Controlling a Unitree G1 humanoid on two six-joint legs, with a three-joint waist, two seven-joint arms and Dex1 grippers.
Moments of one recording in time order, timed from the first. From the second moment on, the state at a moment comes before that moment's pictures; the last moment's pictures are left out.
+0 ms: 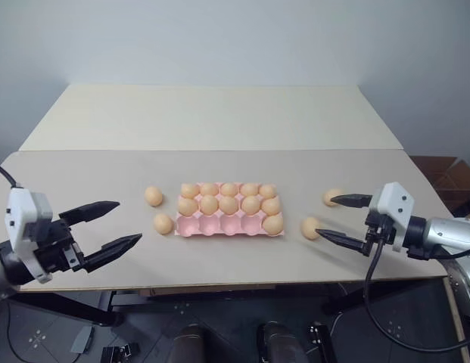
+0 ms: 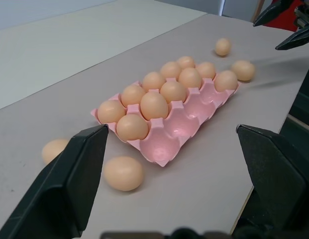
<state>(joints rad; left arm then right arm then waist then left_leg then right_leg) 0.26 0.87 0.69 -0.54 -0.85 0.58 -0.98 -0.11 -0.88 -0.20 -0.30 0.40 0.34 0.99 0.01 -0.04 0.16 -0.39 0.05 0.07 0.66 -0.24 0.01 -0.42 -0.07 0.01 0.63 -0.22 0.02</state>
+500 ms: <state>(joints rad) 0.19 0.87 0.59 -0.53 -0.80 0.57 -1.00 -0.18 -0.82 -0.06 -0.26 0.30 0.54 0.81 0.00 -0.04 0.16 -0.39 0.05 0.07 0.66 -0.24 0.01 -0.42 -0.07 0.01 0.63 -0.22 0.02</state>
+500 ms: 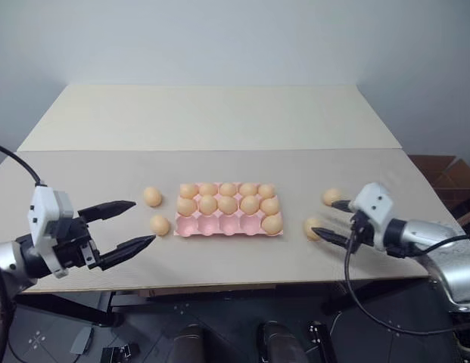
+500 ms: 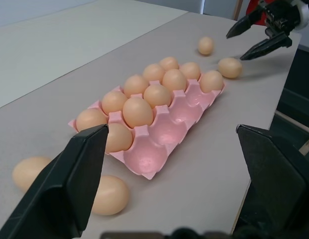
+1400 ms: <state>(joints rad) 0.18 0.87 0.58 -0.53 -0.78 0.57 -1.01 -0.35 -0.65 0.07 -0.45 0.31 0.71 0.68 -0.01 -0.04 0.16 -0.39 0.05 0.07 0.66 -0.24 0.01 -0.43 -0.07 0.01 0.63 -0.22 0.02</state>
